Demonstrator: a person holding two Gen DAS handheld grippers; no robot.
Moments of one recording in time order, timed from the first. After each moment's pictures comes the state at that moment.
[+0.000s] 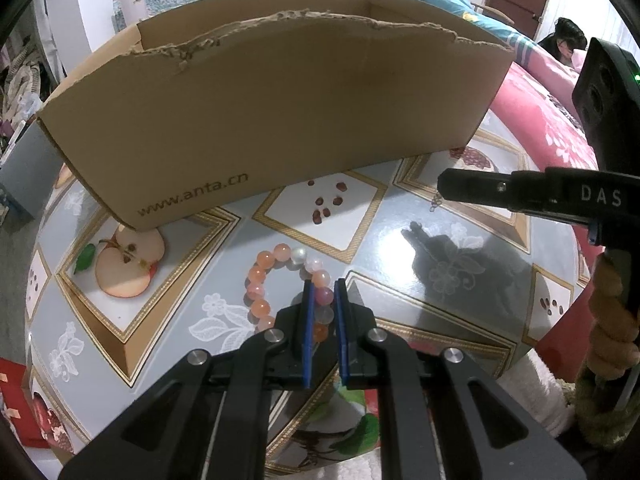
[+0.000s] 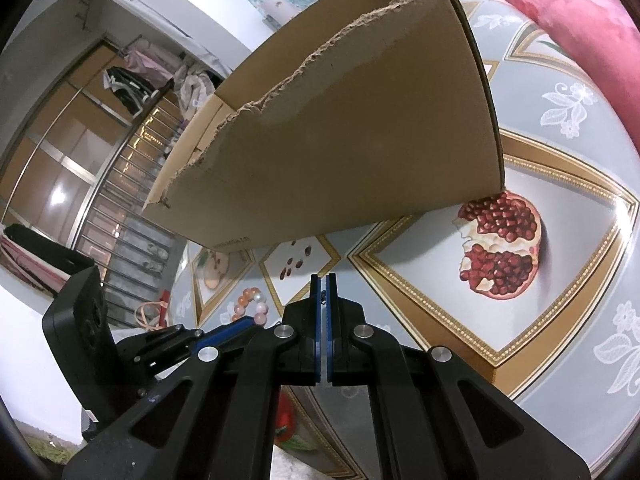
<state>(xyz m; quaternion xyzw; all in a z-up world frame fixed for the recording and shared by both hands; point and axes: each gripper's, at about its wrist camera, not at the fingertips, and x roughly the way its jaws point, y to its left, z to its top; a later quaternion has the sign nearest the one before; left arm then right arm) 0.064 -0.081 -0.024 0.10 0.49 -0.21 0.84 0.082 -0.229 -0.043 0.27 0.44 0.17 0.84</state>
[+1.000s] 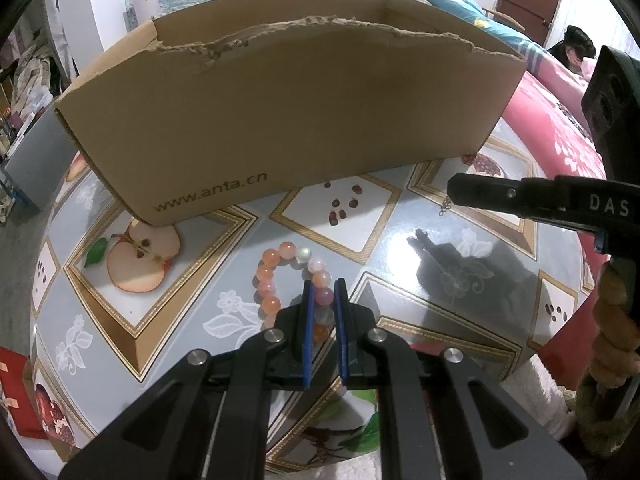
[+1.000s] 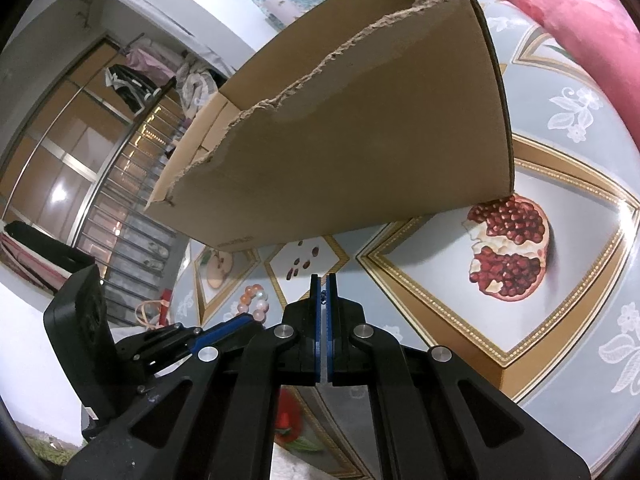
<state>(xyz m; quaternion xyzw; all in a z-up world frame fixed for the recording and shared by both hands) 0.064 -0.076 -0.023 0.09 0.49 -0.20 0.85 0.082 -0.229 -0.041 0.27 0.44 0.17 0.84</state>
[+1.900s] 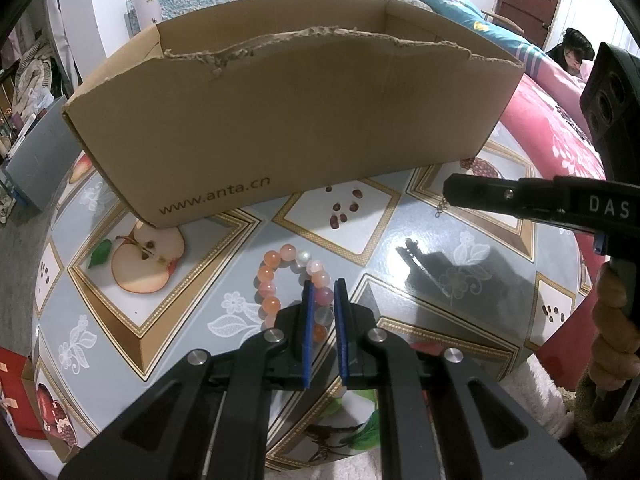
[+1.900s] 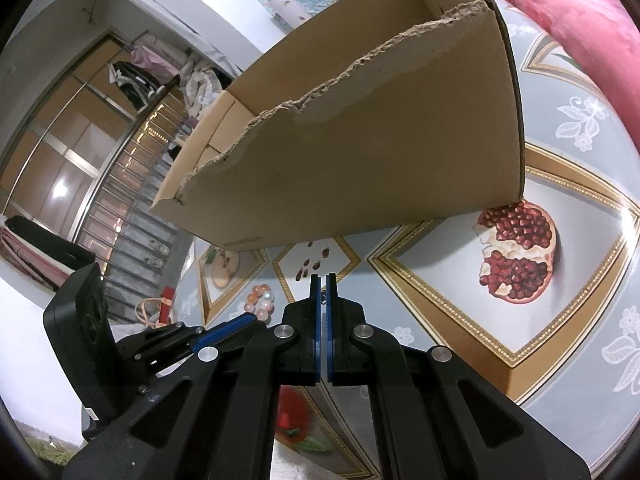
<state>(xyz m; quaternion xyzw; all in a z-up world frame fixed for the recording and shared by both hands) 0.062 -0.075 -0.019 0.09 0.48 -0.20 0.85 0.081 -0.226 -0.037 0.26 0.44 0.18 0.84</state>
